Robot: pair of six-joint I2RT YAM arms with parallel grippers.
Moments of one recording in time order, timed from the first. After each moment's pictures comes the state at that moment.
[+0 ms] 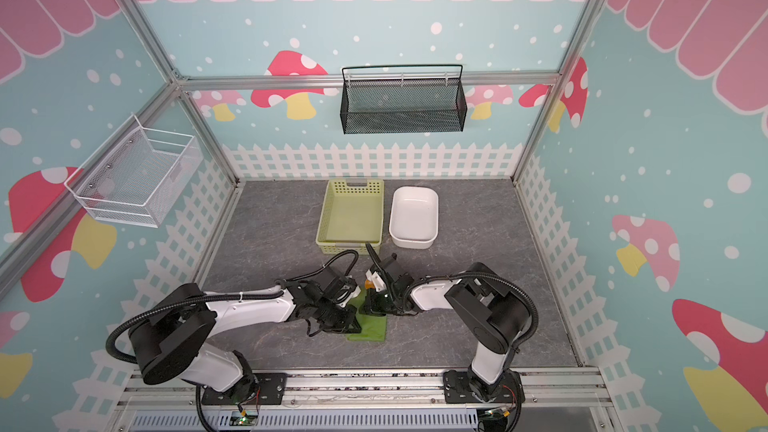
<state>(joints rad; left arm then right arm) -0.82 1.51 0.66 -0.29 0.52 -0.72 0.79 1.73 0.71 0.07 -0.54 0.78</state>
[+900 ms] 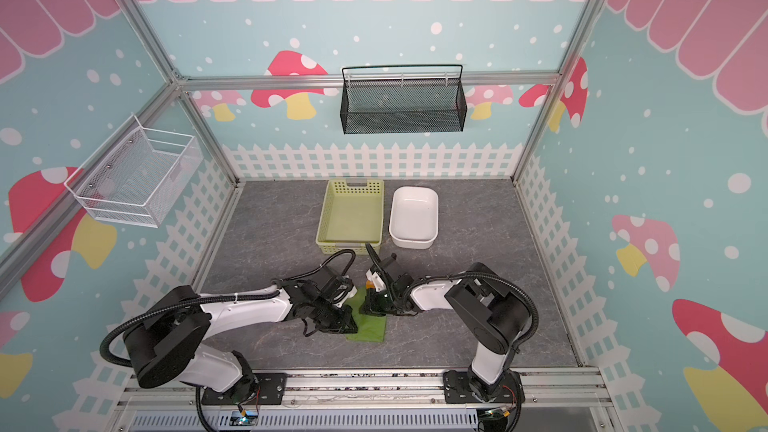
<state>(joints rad) -0.78 1.47 0.65 -0.35 0.49 -0.69 0.79 1.72 0.71 0.07 -0.53 0.80</state>
